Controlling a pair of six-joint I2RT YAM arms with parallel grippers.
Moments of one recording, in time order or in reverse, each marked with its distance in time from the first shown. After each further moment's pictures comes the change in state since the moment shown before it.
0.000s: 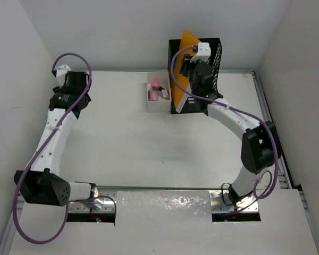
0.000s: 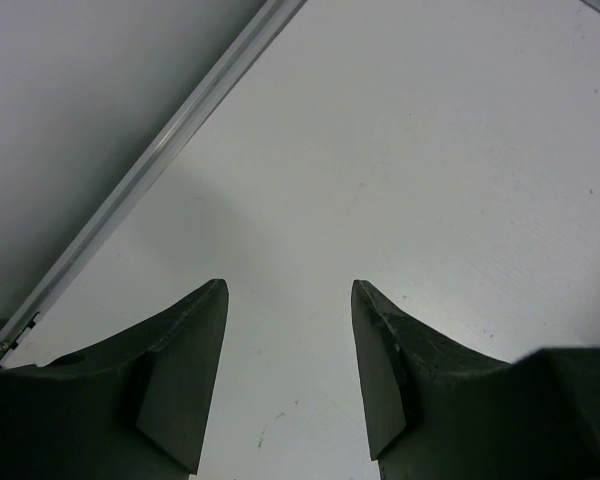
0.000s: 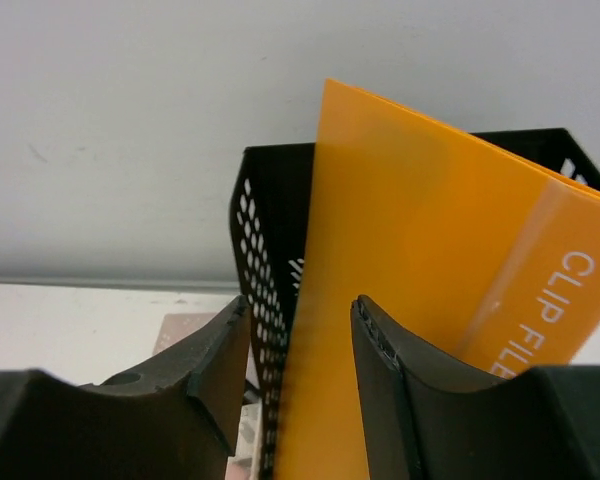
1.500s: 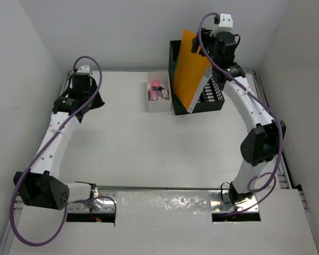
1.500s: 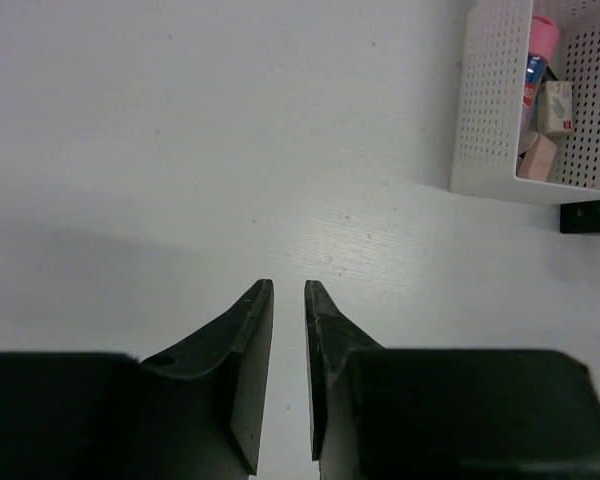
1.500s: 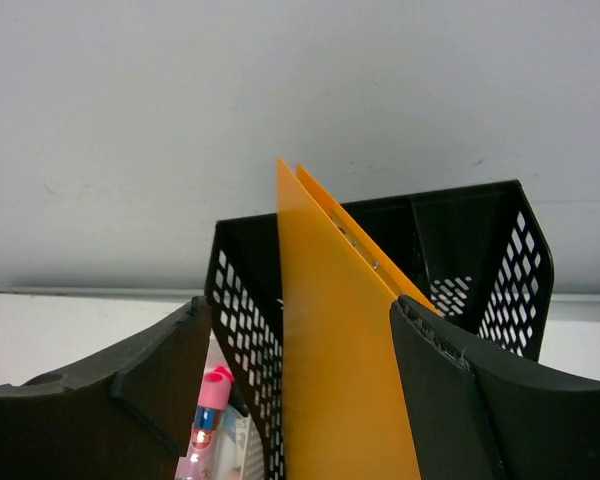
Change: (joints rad) left arm -0.045 -0.029 -0.067 0.105 0.486 0.126; right arm -0.194 0.089 0.465 -0.509 -0.232 0.128
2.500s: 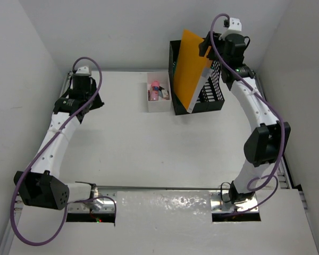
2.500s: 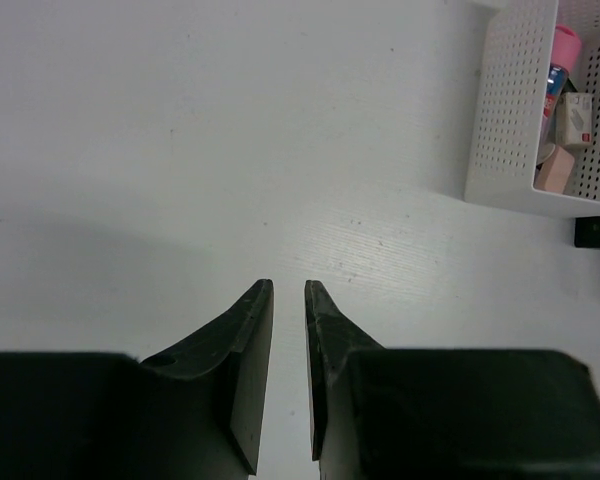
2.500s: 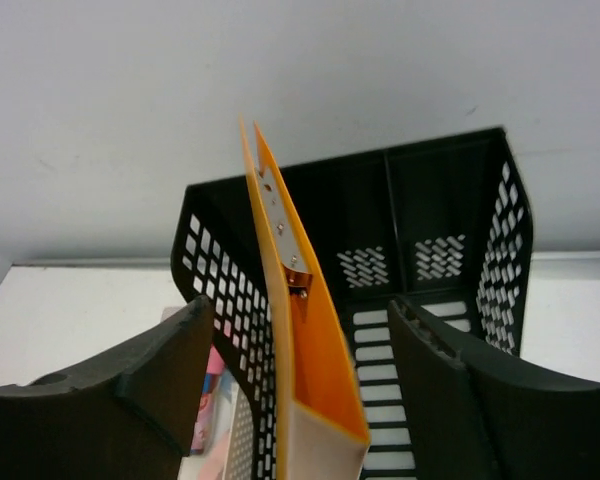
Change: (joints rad) left arm 0.000 -0.001 -0.017 0.012 -0.039 -0.016; right arm -0.083 -0.032 -0.048 -0.046 -0.133 0.062
